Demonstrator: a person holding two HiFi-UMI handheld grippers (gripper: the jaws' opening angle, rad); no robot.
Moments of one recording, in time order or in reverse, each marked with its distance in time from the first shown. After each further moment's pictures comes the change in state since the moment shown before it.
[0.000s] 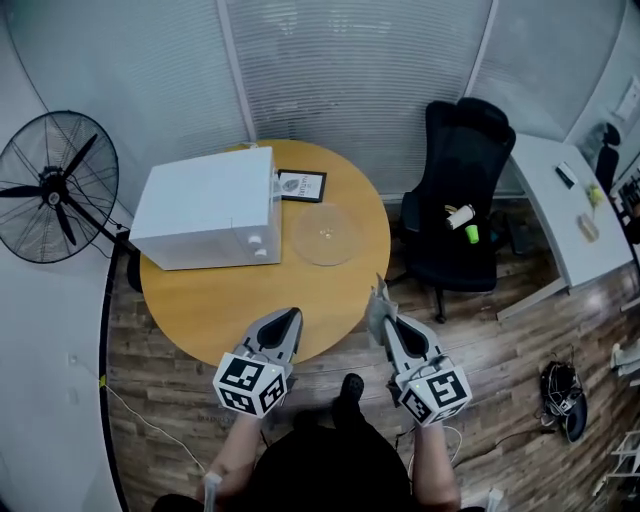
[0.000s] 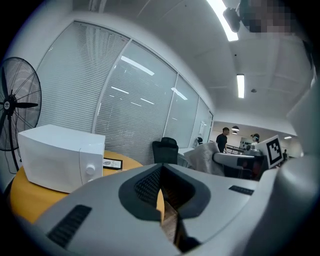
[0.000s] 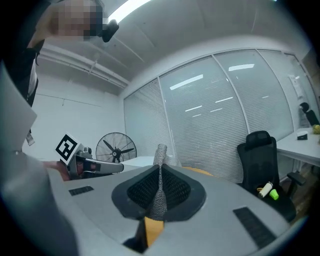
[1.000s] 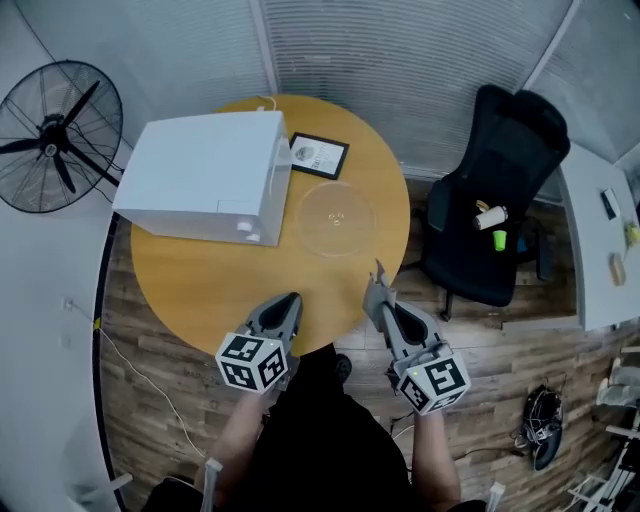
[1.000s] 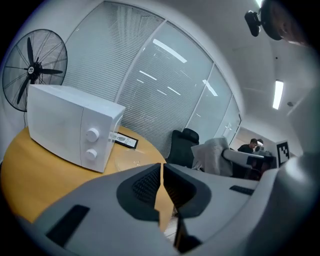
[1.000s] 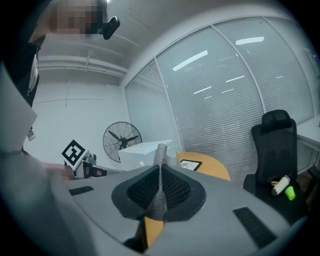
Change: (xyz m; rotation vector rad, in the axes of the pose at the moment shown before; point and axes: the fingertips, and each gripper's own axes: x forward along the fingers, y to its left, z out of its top) left arm 0.110 0.066 -0.068 -0.273 0.123 0.194; right arm 0.098 -0.094 -0.044 0.040 0.177 0.158
